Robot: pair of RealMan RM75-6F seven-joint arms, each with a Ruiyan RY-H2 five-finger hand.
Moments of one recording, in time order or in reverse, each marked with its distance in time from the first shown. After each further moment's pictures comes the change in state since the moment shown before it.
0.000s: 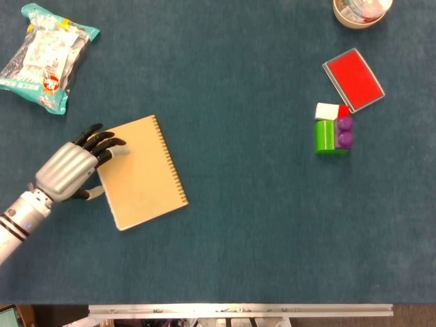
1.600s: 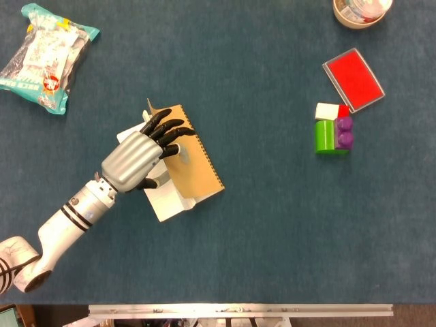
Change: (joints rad) left arm -0.144 -0.001 -0.119 -0.413 -0.051 -0.089 0.222; right arm -0.007 -0.013 0.012 0.057 0.005 0.015 0.066
